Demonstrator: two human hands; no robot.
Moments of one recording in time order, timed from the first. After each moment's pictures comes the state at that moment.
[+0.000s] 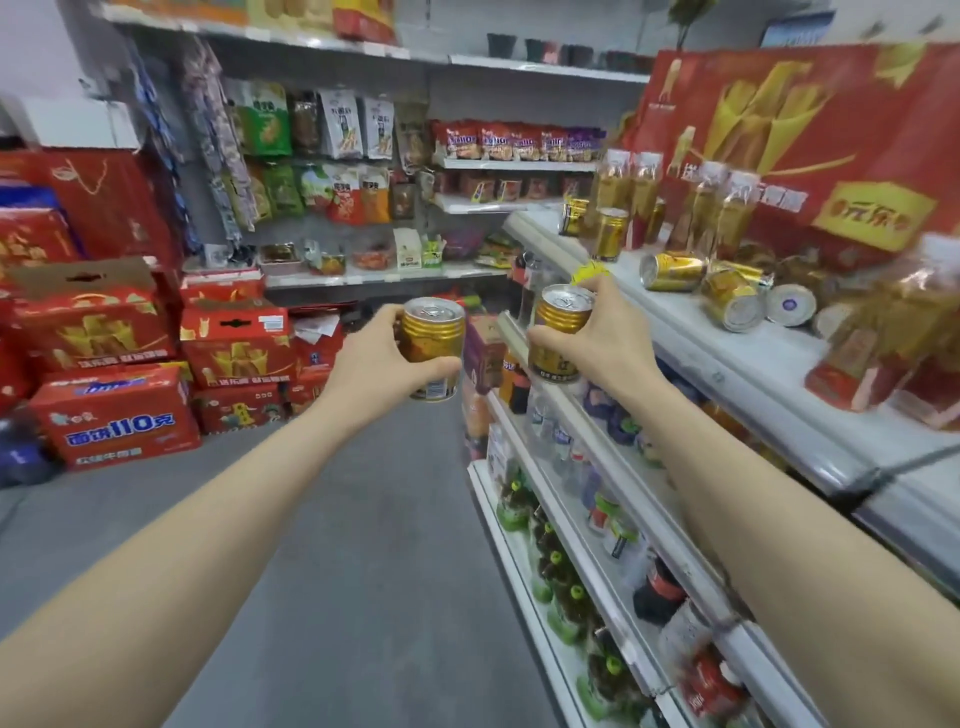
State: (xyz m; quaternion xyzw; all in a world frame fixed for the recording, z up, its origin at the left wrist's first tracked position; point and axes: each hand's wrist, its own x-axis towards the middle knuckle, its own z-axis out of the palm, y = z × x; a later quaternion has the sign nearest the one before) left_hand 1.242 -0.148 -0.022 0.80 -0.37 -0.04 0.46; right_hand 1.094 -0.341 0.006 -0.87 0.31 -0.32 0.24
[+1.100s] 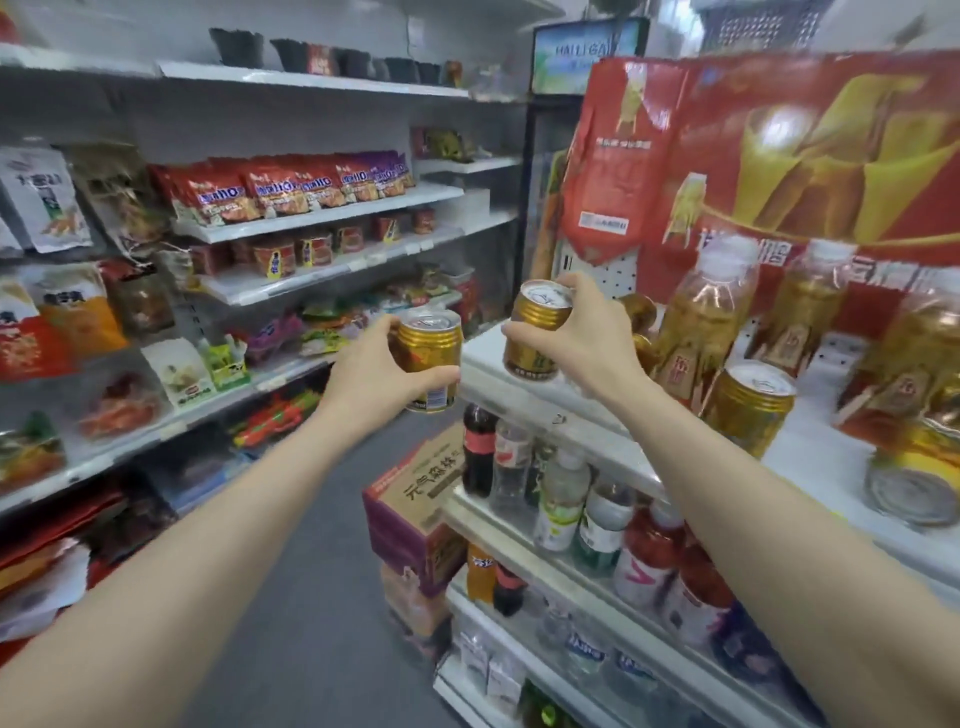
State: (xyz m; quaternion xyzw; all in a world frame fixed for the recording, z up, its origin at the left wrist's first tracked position) left_hand 1.734 -0.626 0.009 0.68 -0.58 -0.12 0.43; right_hand 1.522 -0.707 0.037 -0.75 0.50 -0.40 0.14
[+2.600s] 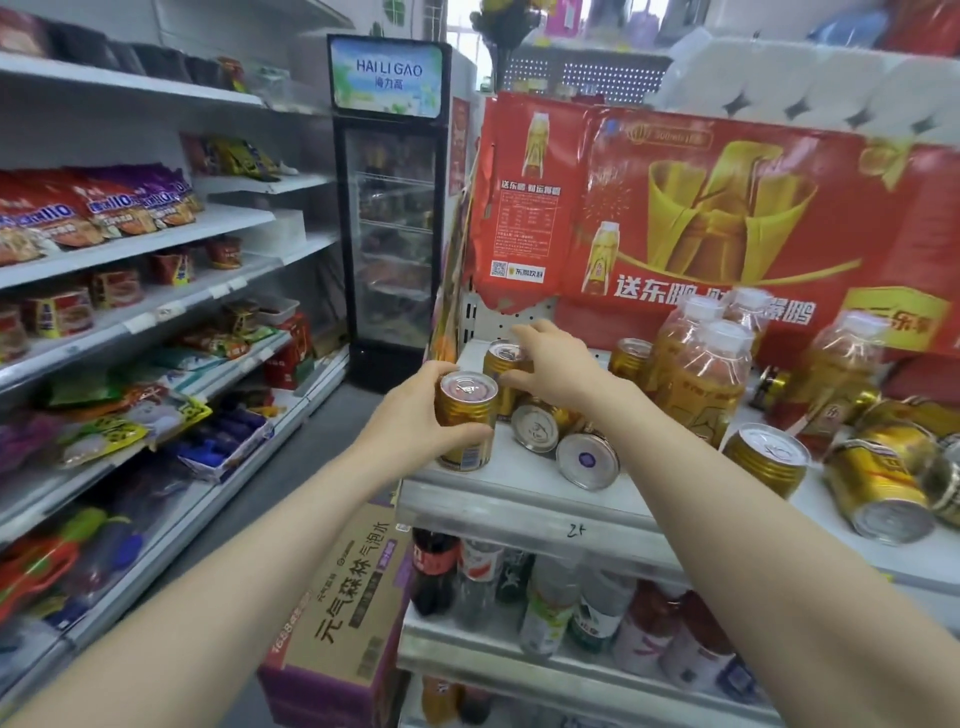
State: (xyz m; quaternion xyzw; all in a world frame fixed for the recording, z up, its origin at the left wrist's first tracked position) left_hand 1.750 -0.825 0.001 0.48 -0.77 -0.26 0.32; right_hand 1.548 -0.846 0.053 -0.74 0.67 -0.11 -0.03
